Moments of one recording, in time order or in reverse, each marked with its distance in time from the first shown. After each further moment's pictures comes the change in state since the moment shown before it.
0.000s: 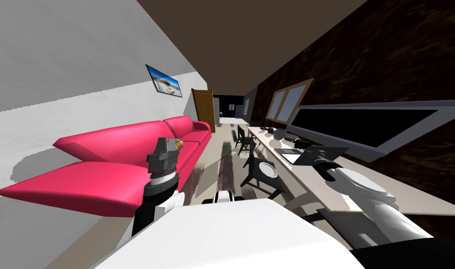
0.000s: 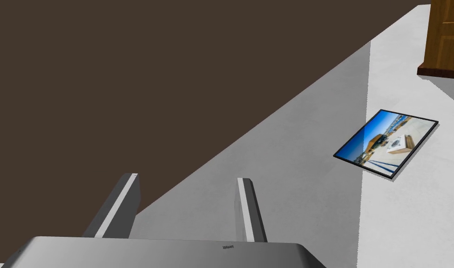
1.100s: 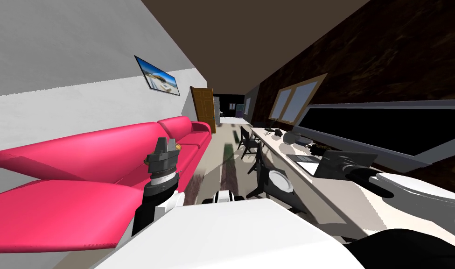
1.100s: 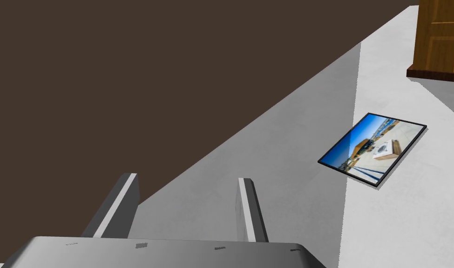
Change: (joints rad) left arm 0.000 0.000 0.000 0.000 0.000 0.000 0.000; right arm 0.220 -0.310 0.121 0.195 -0.120 -0.185 -0.148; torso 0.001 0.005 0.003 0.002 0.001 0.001
